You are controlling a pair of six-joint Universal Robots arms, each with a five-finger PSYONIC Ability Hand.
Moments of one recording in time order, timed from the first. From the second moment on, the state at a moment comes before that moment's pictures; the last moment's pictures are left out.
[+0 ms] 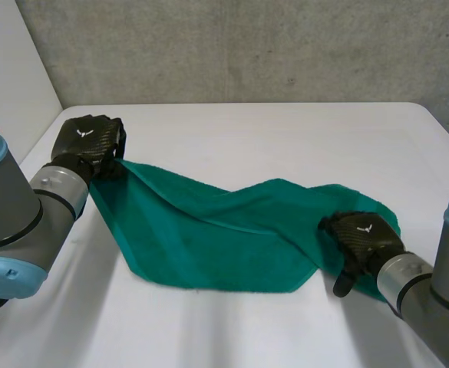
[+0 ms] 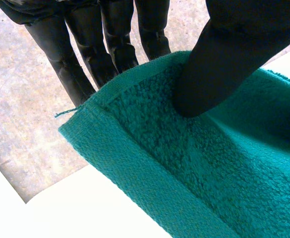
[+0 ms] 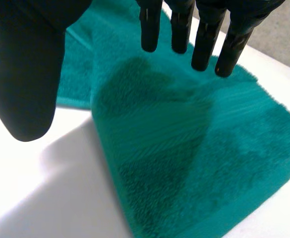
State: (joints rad) left arm 4.38 -1.86 -1.61 3.41 -1.55 3.32; right arm 1.90 -1.29 1.90 -0.12 1.47 2.87; left_hand 1.16 1.20 1.19 1.19 0.96; right_hand 0.25 0.29 0.30 0.29 0.12
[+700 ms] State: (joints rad) left arm 4.40 -1.84 -1.67 3.36 -1.55 3.33; right arm 1.78 -1.34 1.67 0.12 1.49 2.50; left_hand 1.16 1.20 1.19 1.19 0.96; right_hand 0.97 1.18 1.18 1.19 0.98
